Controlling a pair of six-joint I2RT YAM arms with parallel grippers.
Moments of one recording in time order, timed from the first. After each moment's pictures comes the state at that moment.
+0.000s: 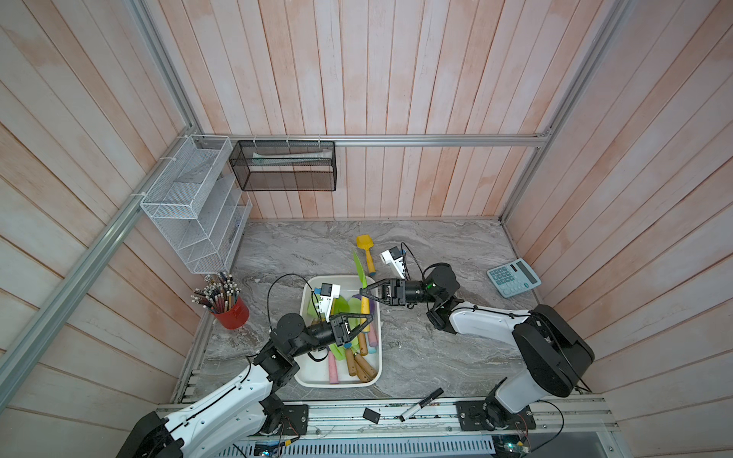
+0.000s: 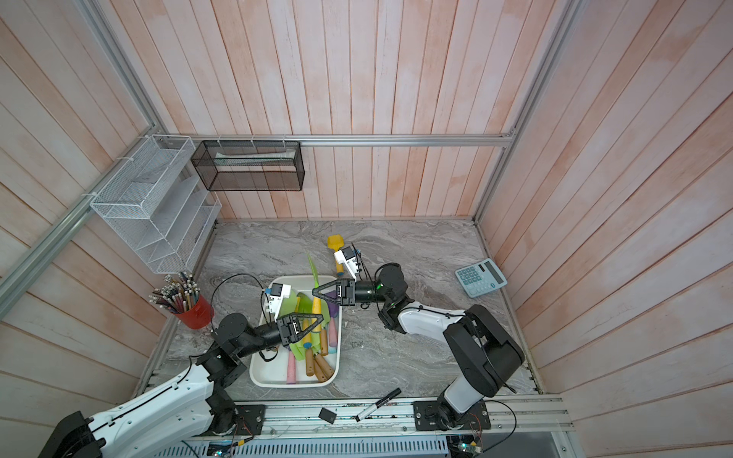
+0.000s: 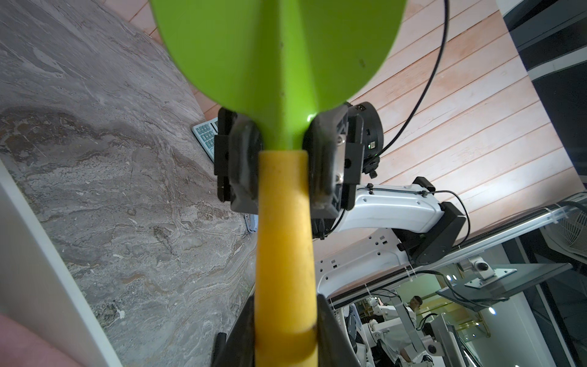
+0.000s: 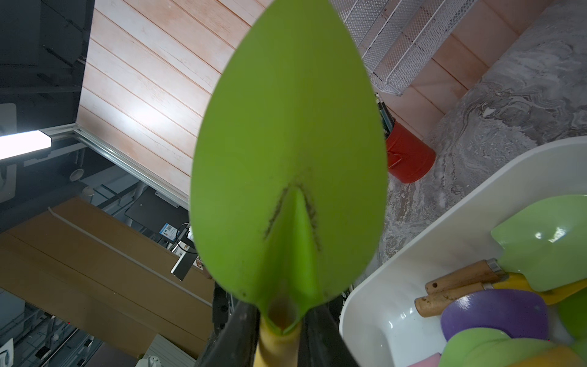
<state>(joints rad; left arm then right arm) -0.69 0.84 0.31 0.58 0.56 -1.03 0.70 1.60 0.76 1.09 -0.99 1.20</state>
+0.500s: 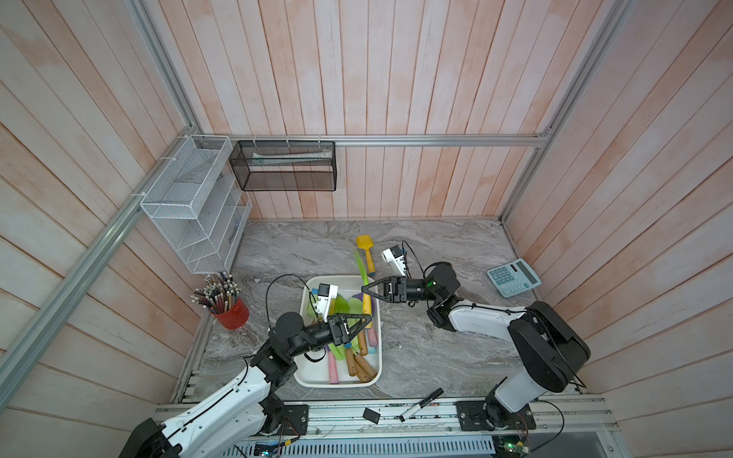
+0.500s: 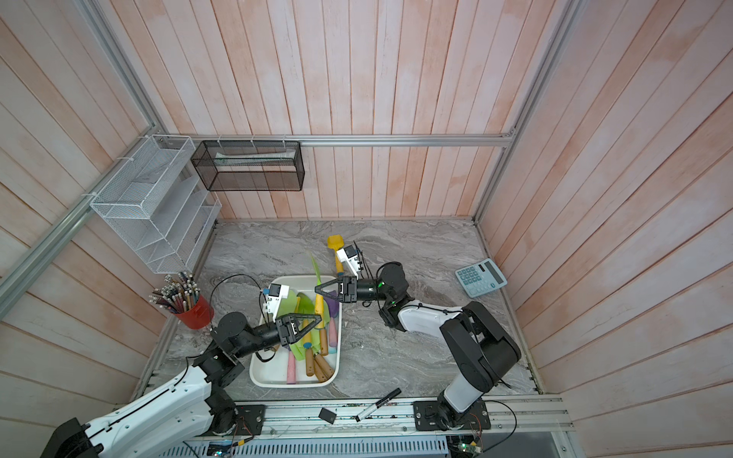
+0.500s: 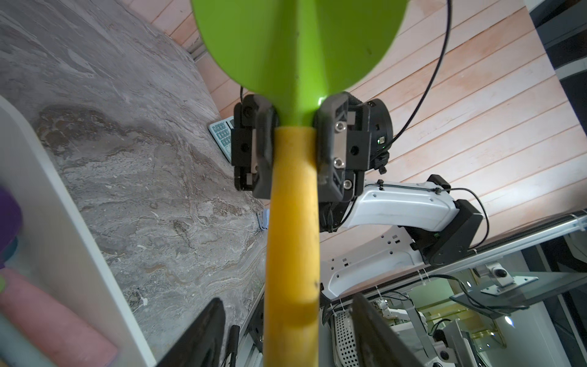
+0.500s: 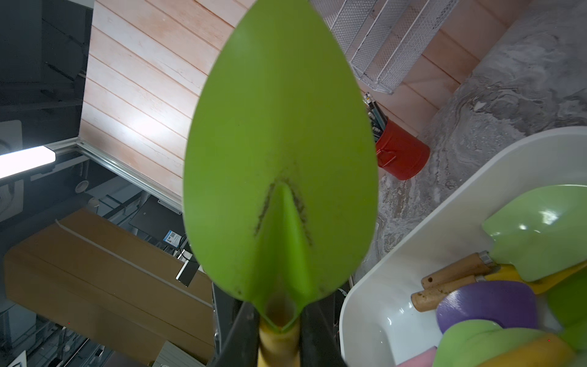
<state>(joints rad) -0.63 0.78 0.31 0.45 0.55 -1.00 0.64 1.61 0.76 1.08 -1.00 1.24</state>
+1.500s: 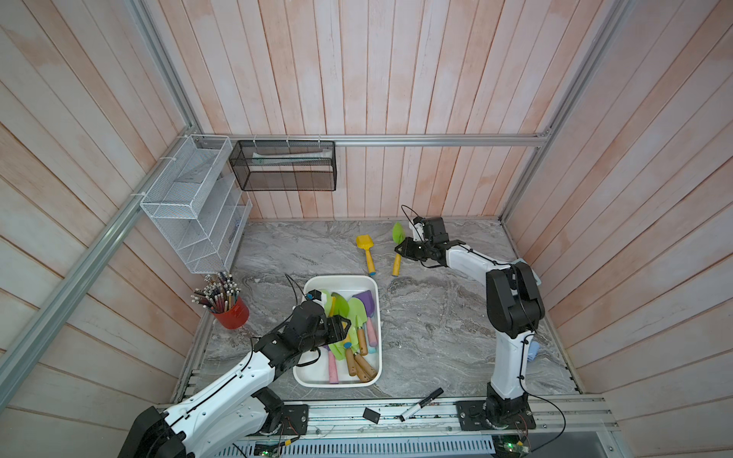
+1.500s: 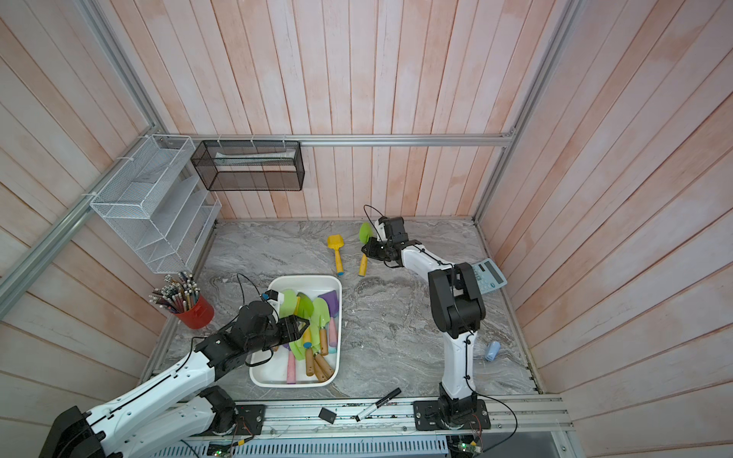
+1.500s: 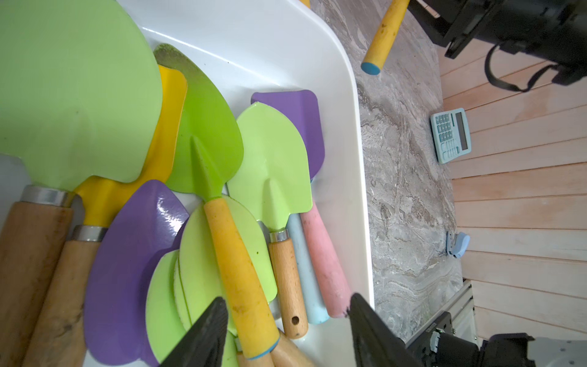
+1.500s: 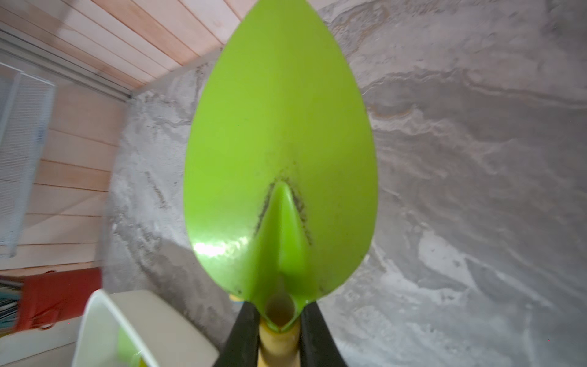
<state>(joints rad) -0.64 0.92 0.48 -0.28 0.12 -0.81 0.35 2.09 1.55 -0.24 -0.35 0.48</state>
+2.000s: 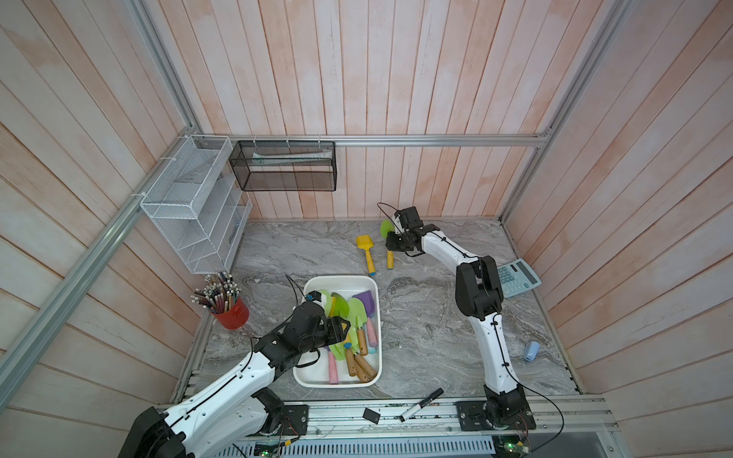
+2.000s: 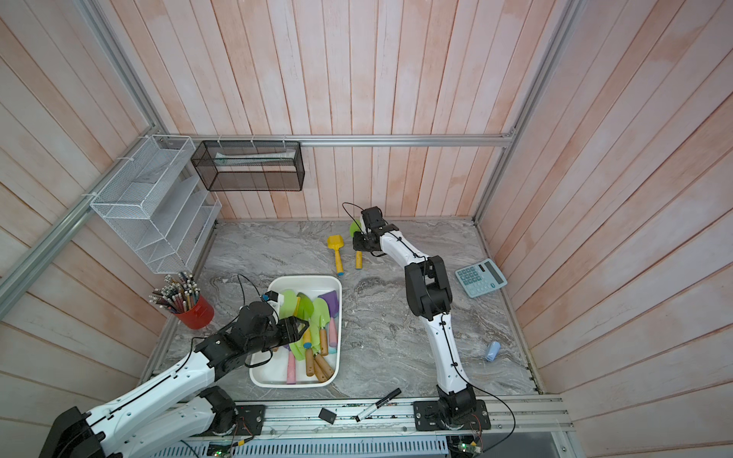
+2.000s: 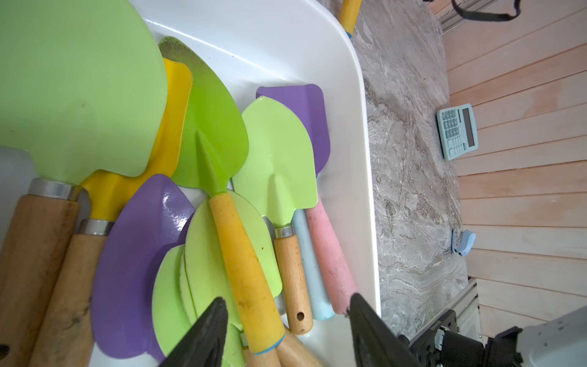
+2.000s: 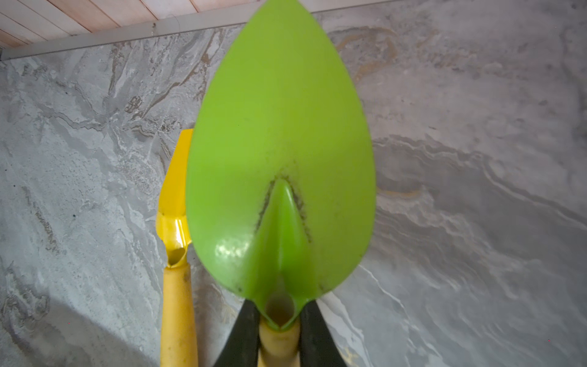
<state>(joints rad) -0.64 0.91 0.48 -0.30 0.12 -0.81 0.43 2.44 2.11 -0.56 -0.16 0.36</state>
